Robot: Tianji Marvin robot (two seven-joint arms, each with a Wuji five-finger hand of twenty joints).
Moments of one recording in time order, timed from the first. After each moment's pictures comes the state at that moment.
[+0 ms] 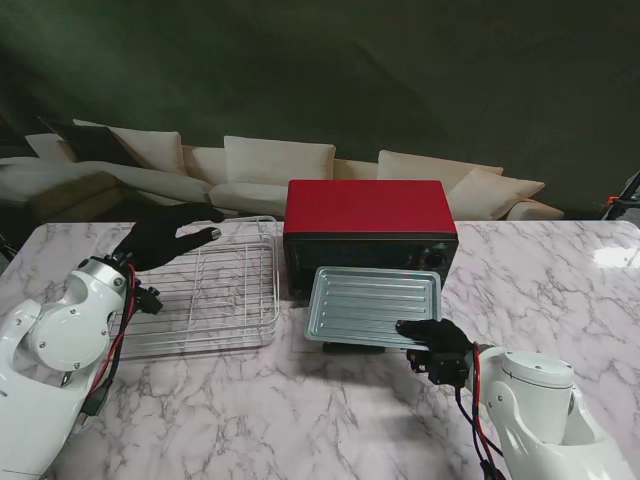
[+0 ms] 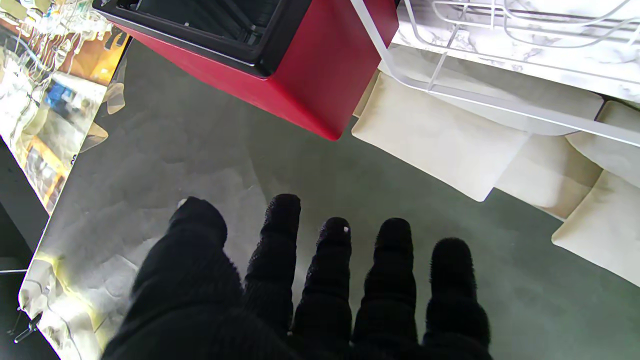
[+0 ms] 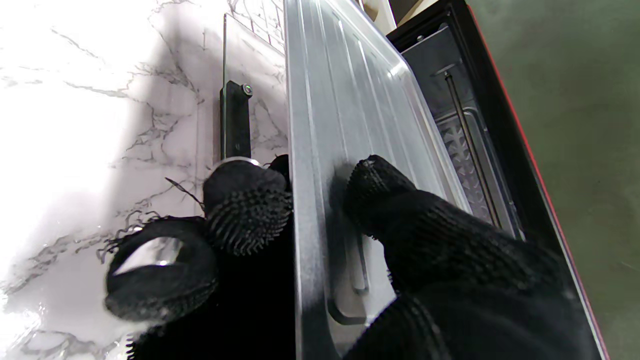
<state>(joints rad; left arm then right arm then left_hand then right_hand) 1.51 -1.07 -1.50 -1.73 0.53 -0.21 -0.17 -1.75 -1.24 1.49 -1.84 0.57 0.75 -0.03 0.91 -0.06 0.01 0.02 0.61 0.09 0.24 0.54 0.57 0.14 0.13 0.32 0.46 0.25 0.21 0.44 0.10 0.28 0.59 0.47 0.81 -0.48 0.91 -0.26 0.71 0.12 0.96 0.45 1.04 0.25 0.95 0.69 1.28 0.13 1.19 0.60 1.09 0.30 1.68 0.56</state>
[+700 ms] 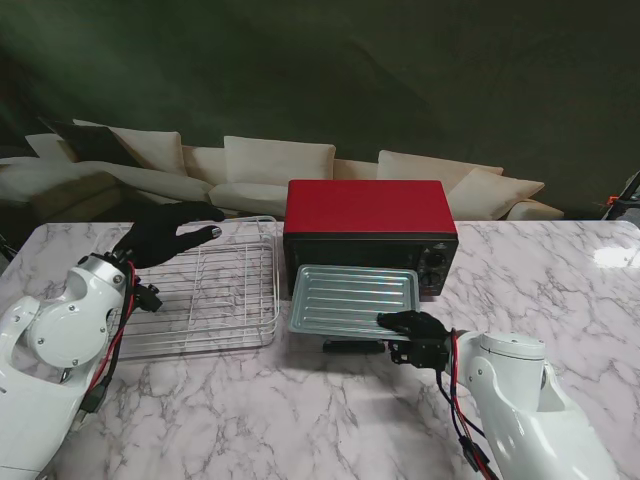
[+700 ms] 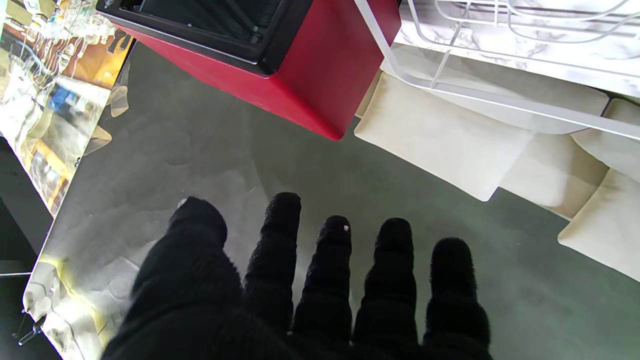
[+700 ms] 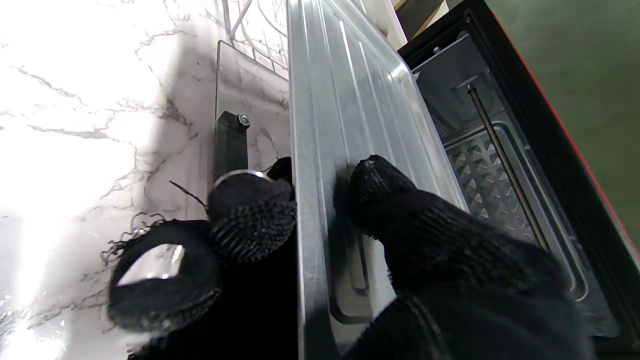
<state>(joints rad) 1.50 -1.07 -1.50 -1.73 0.53 -0.21 -0.19 -1.61 -1.26 1.42 -1.70 0.64 0.79 -0.02 0.91 -0.06 0.01 0.02 0.63 0.09 0.24 0.54 0.59 0.15 0.13 0.32 0.46 0.25 0.21 0.44 0.10 0.28 0.59 0.48 0.81 -0.48 0.91 -0.26 0.71 0.12 0.96 0.46 1.04 0.24 0.96 0.72 1.28 0.11 1.23 0.60 1.10 0.26 1.71 0.56</state>
